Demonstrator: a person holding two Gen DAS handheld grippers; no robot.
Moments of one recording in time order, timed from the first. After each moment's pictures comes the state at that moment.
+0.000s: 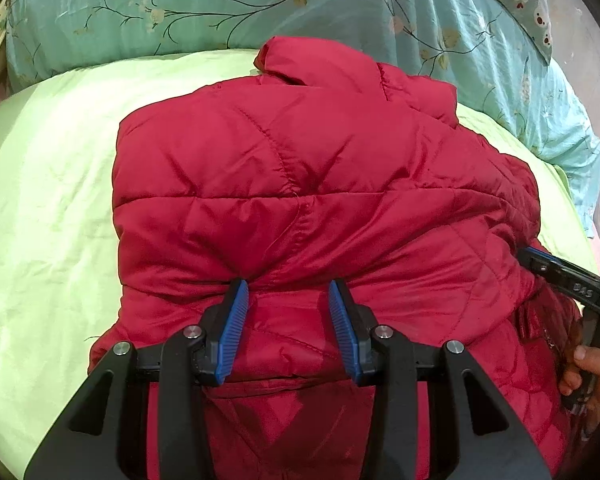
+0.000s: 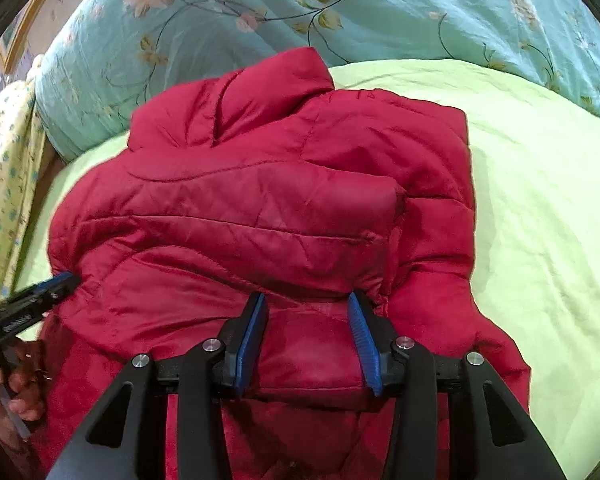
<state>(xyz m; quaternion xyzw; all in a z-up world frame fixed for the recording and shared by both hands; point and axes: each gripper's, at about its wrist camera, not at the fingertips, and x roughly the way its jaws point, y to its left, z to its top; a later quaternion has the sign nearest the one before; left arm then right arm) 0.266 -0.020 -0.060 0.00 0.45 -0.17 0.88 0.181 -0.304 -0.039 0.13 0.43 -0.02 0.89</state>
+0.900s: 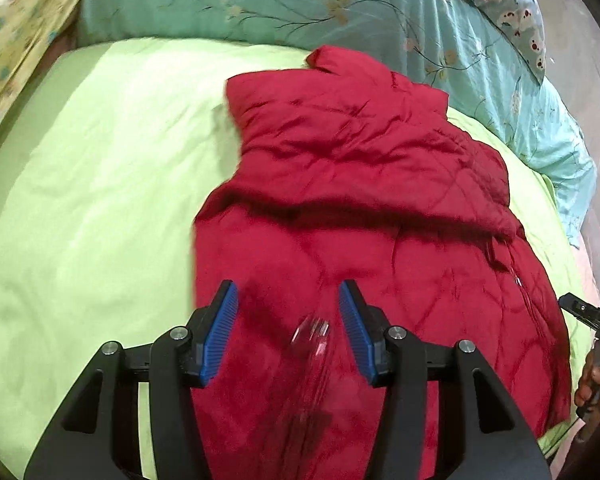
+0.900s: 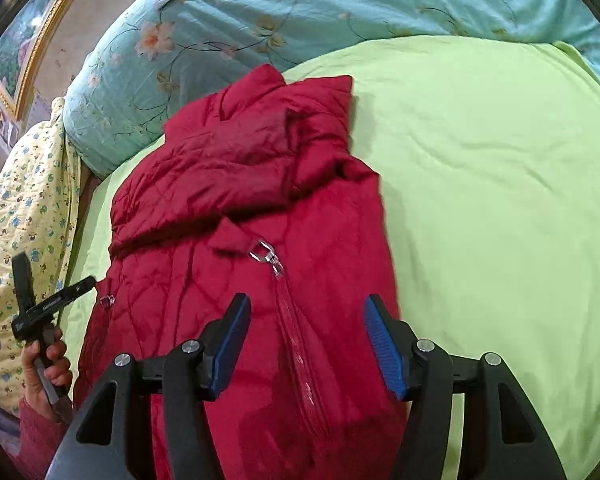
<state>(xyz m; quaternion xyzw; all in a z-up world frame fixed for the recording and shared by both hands) 0.157 0.067 -0.036 -0.06 0.46 -0.15 0.87 -0.003 -0.348 -0.008 0.21 0.43 -0.02 0.88</state>
